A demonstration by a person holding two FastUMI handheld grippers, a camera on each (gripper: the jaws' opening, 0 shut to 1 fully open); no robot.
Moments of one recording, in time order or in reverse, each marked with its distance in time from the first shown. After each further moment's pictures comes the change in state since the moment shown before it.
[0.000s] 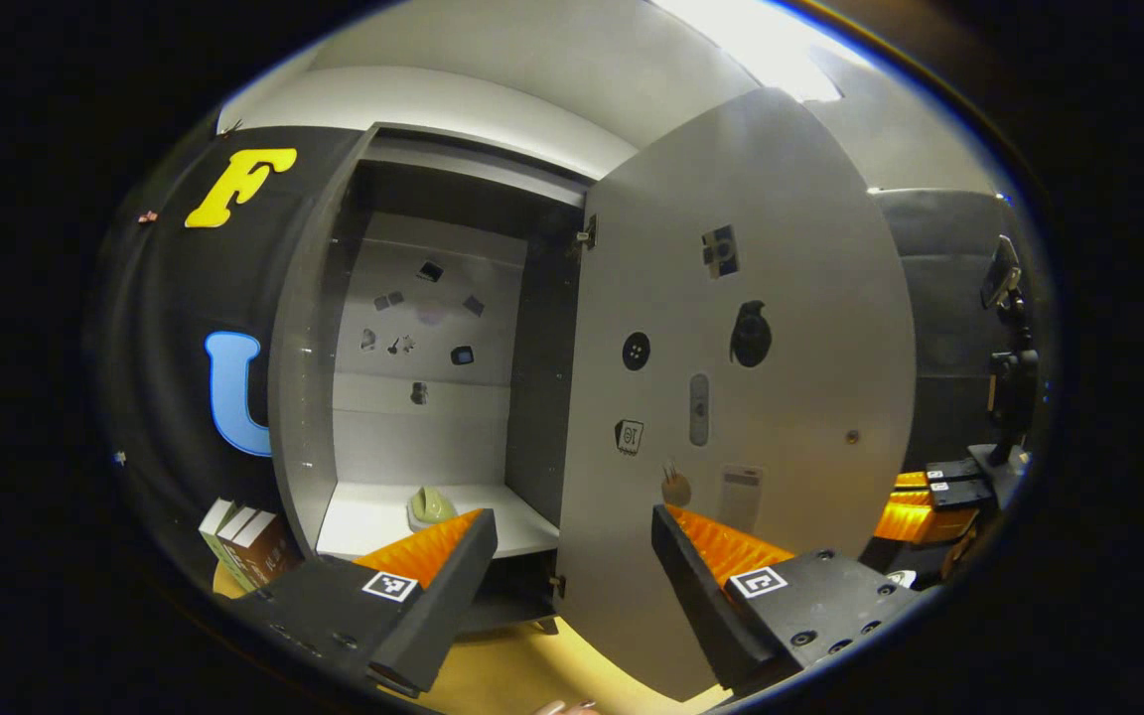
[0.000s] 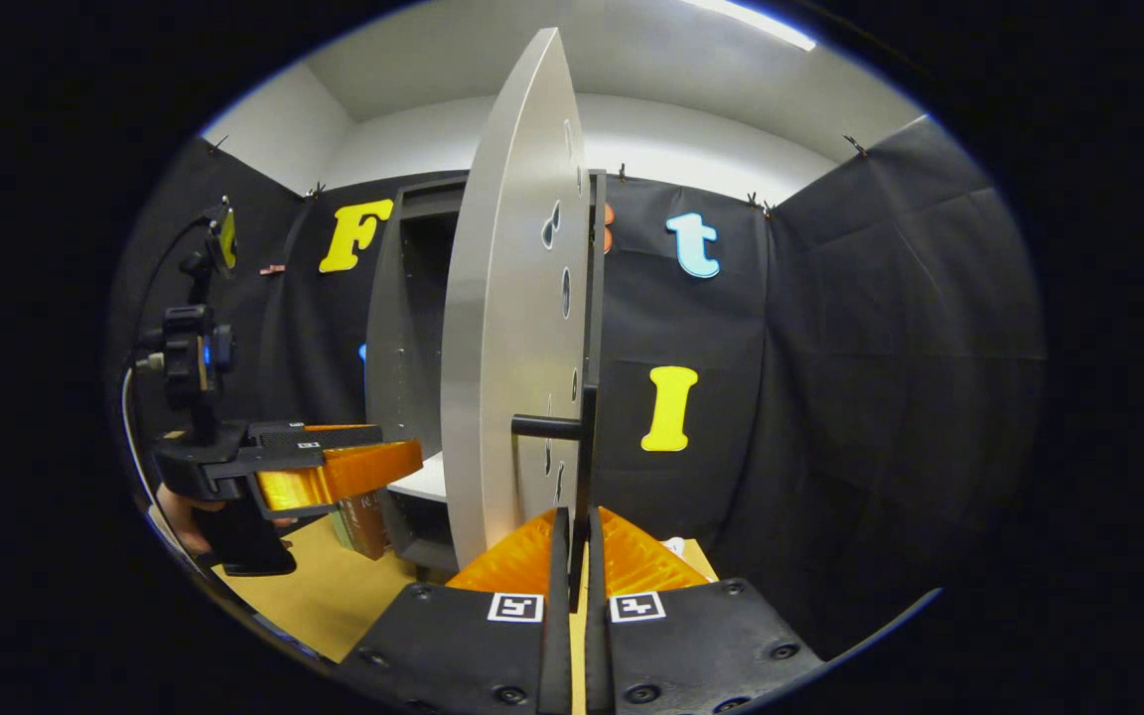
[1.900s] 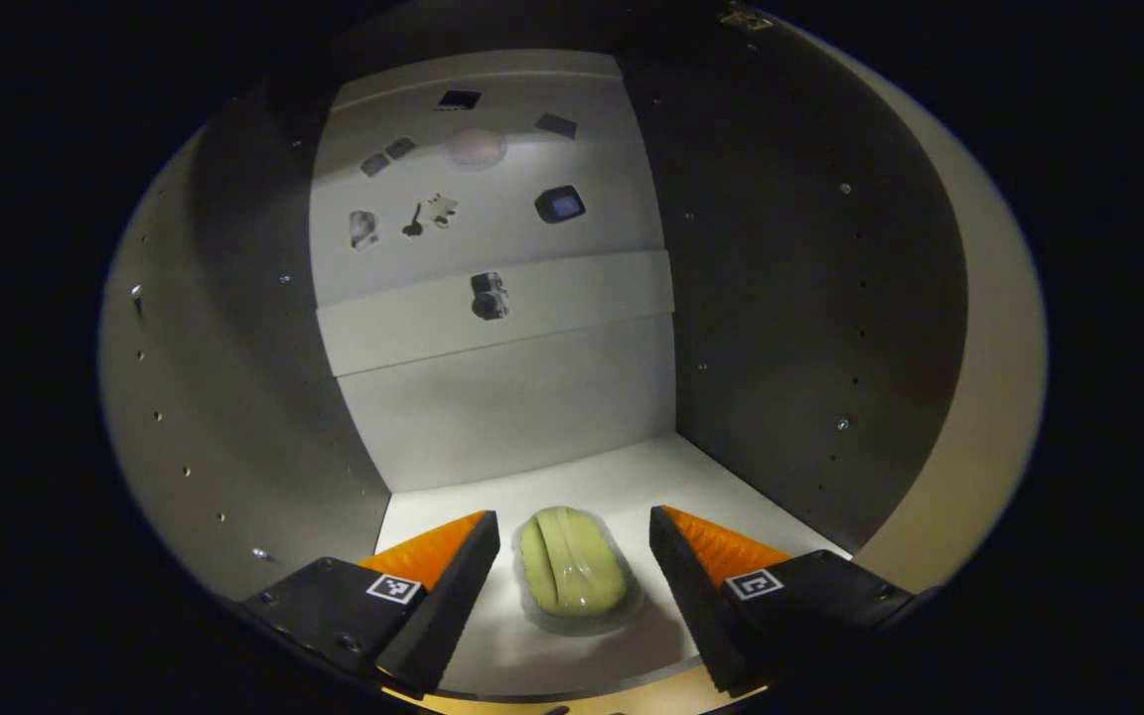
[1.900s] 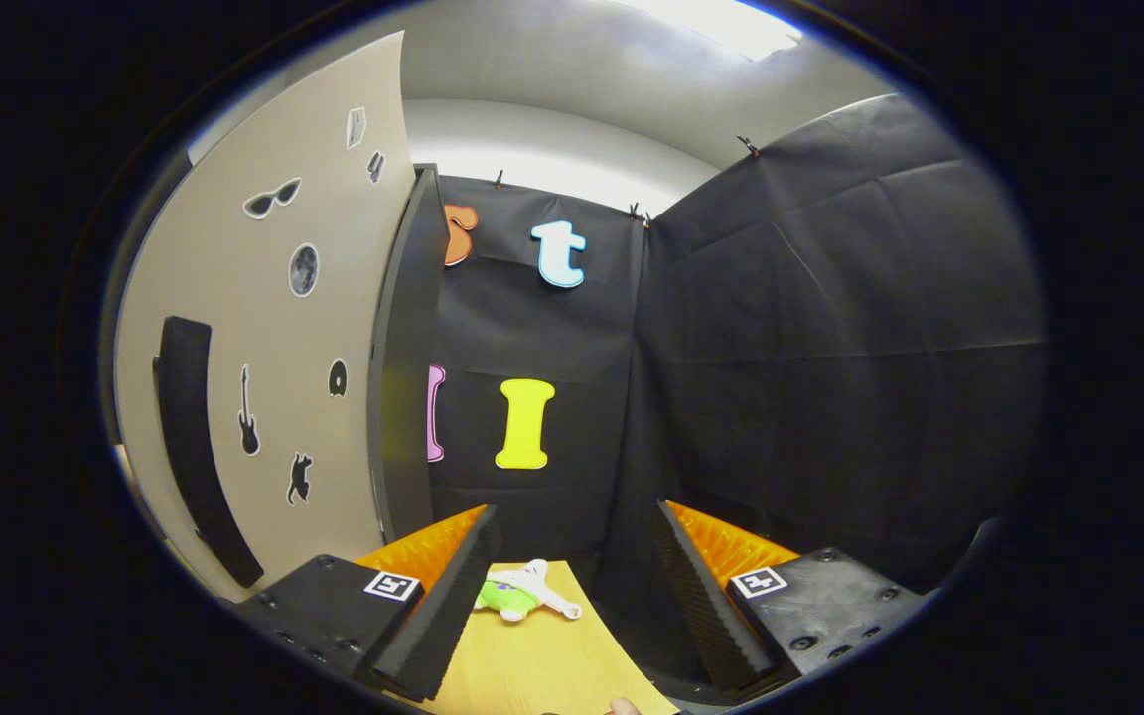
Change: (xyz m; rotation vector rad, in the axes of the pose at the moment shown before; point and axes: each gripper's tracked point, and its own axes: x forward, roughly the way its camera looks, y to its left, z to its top) left arm 0.263 0.202 -0.103 0.165 0.412 0.266; right arm 0.015 -0.214 -0.012 -0.047 -0.096 -0.343
